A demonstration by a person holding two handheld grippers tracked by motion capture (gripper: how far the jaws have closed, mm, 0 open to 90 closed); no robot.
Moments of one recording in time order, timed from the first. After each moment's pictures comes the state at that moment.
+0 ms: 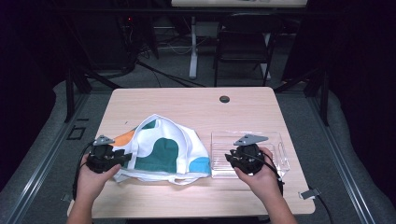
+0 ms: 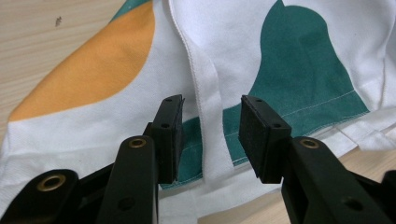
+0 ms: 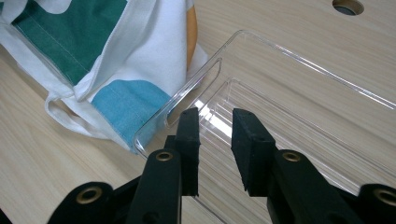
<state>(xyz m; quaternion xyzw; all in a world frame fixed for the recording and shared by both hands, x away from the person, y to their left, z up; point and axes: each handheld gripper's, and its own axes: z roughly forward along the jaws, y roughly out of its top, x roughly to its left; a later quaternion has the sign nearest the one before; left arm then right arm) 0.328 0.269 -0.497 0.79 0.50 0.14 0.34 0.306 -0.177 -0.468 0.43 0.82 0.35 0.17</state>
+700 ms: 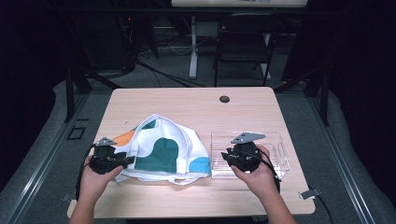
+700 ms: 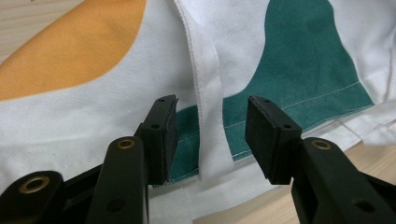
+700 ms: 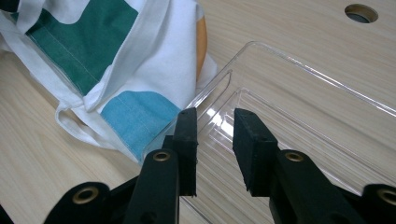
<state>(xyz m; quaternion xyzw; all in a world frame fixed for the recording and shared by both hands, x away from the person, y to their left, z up) 0.333 0.269 -0.513 0.79 0.50 0.11 0.33 0.313 -0.169 -0.468 0.42 0.82 0.36 0.16</state>
